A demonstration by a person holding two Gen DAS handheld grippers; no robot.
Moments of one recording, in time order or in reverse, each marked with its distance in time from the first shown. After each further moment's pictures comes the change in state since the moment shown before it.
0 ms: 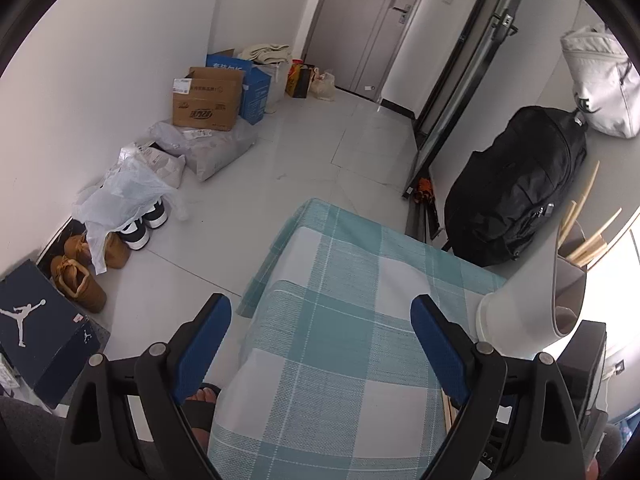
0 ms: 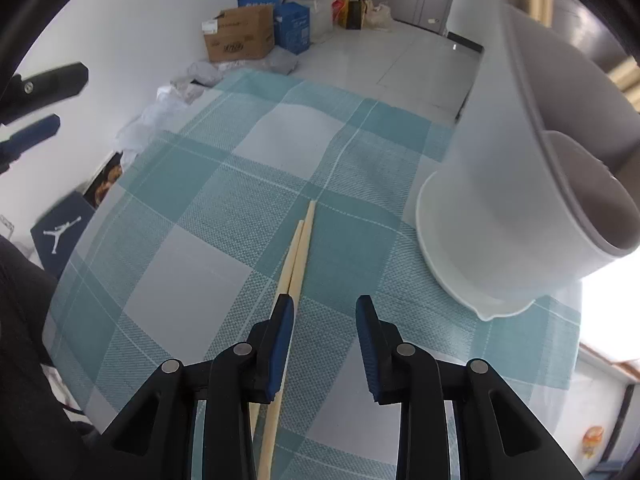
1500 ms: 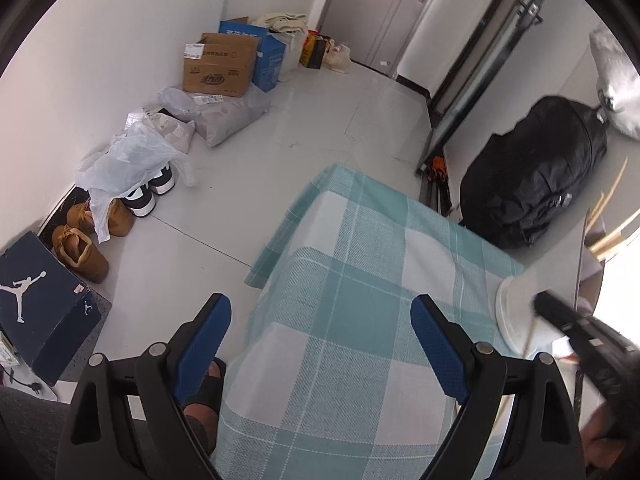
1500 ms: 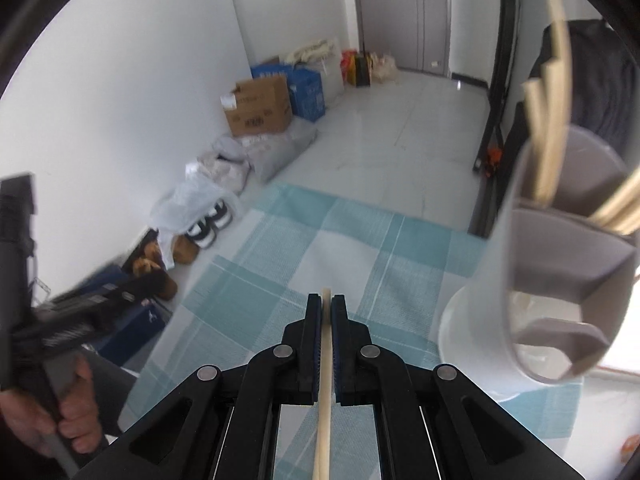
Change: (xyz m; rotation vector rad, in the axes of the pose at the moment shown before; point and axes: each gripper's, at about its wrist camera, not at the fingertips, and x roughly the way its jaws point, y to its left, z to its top) left arm 0.021 0.016 -0.009 -0.023 0.120 0.018; right arm -0.080 -0.008 0.039 0.113 -0.299 0.131
